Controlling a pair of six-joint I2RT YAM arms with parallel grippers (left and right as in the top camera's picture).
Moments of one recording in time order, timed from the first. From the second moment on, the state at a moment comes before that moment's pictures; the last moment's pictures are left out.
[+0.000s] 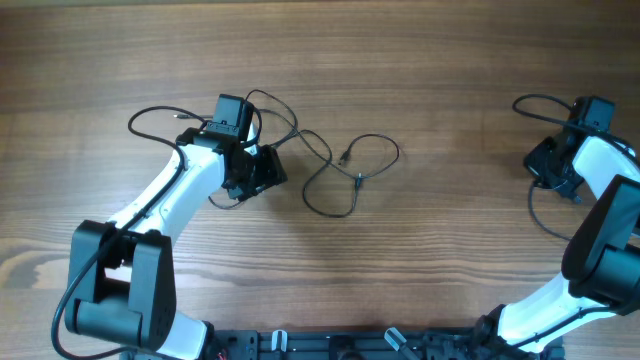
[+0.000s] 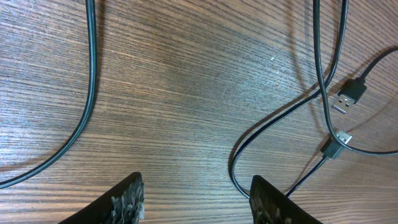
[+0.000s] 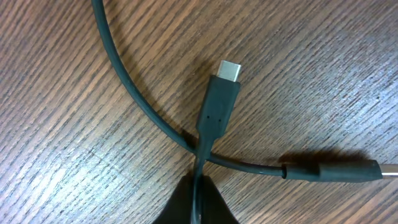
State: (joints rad) left arm -0.23 1.69 1.03 -0.71 0.30 -0.58; right arm -0.42 1.87 1.08 -0.54 0.11 0.42
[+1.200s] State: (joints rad) left arm -0.23 1.69 1.03 -0.73 0.30 -0.58; right arm -0.64 1.77 1.65 -0.89 0.14 0.53
